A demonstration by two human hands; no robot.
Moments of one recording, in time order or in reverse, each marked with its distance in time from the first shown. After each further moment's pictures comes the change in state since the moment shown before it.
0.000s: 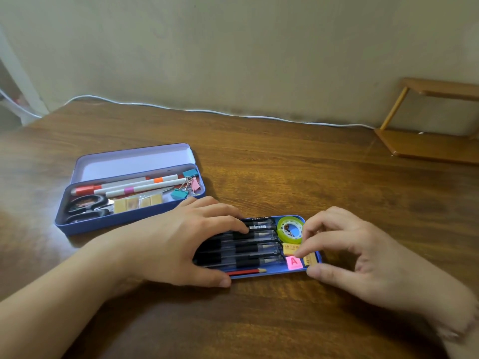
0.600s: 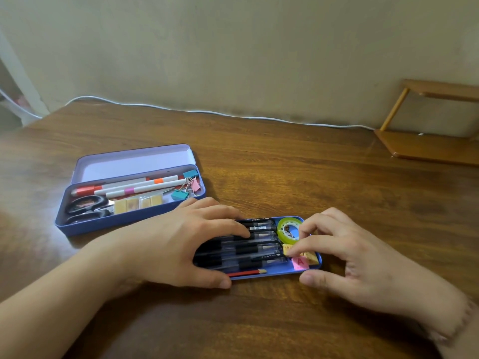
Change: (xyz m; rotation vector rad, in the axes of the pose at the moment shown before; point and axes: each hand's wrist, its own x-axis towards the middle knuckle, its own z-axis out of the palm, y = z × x) left_hand -0.001 -0.001 0.000 0.005 -0.003 0.012; right_hand 0.003 0.001 0.008 -0.125 -0.050 0.006
